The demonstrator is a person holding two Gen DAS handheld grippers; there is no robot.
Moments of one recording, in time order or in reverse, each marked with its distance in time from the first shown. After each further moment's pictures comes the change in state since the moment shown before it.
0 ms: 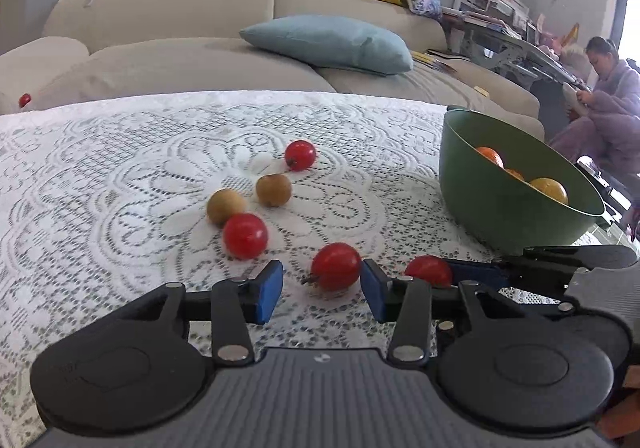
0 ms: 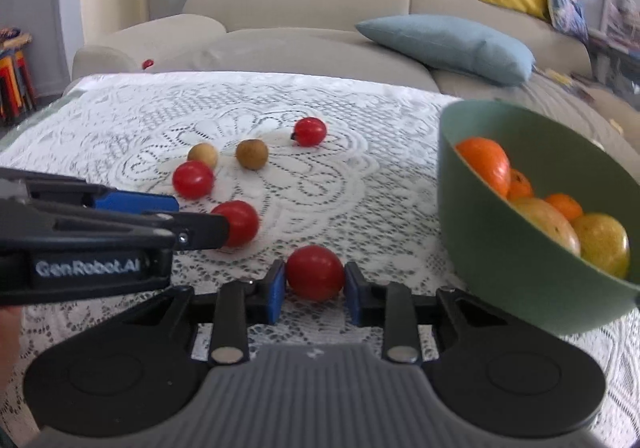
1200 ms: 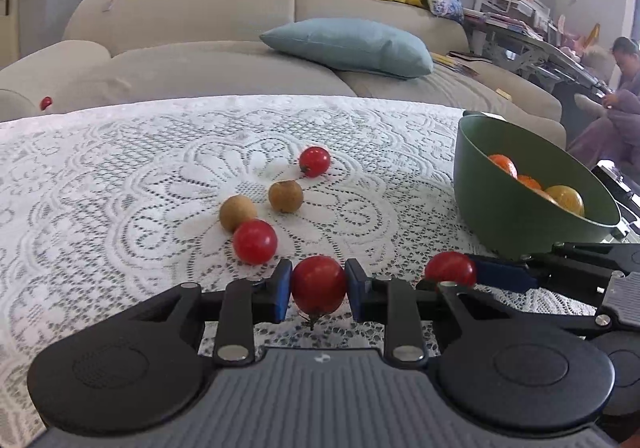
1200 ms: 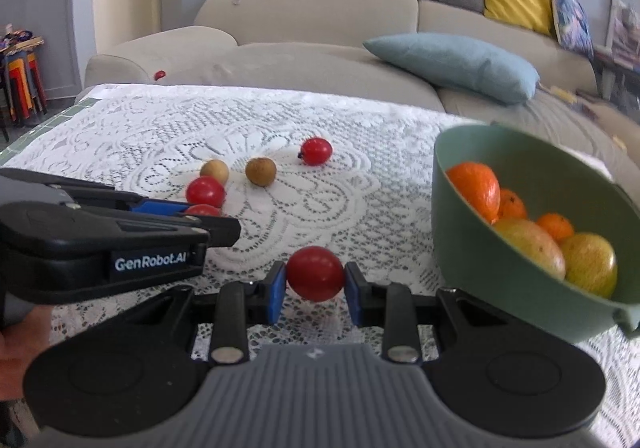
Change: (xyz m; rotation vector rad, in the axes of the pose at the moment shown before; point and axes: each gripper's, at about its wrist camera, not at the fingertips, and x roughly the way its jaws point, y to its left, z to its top) left arm -0.012 -0.010 0.005 -0.026 0.000 0.092; right arm -0.020 0.004 0.003 -0.066 -0.063 0.019
